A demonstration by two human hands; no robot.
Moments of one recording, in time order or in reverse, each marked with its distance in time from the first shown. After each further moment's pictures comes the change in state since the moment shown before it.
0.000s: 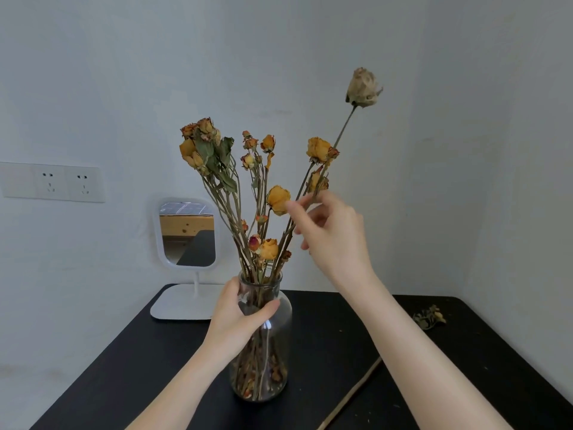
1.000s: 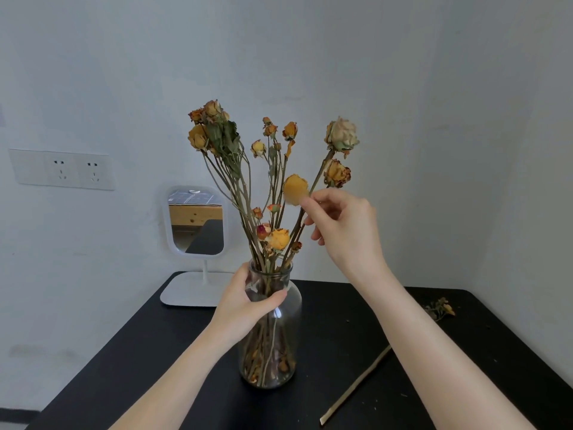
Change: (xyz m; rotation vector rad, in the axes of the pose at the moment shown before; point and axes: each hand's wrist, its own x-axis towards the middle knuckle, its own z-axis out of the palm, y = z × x) left_hand 0.001 0.006 -0.007 0.014 -0.077 -0.013; right_hand -0.002 0.007 0.000 0.068 -0.041 -0.008
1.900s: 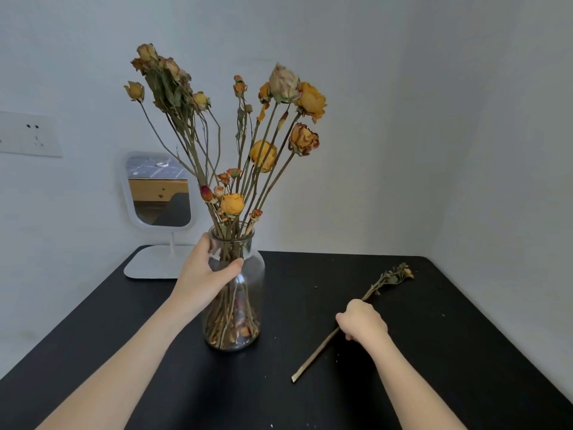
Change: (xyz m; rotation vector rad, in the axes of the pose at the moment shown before) left_hand -0.002 -0.011 -0.001 0.039 0.048 0.089; right_hand -0.108 0.169 -0.032 -0.842 -0.547 1.000
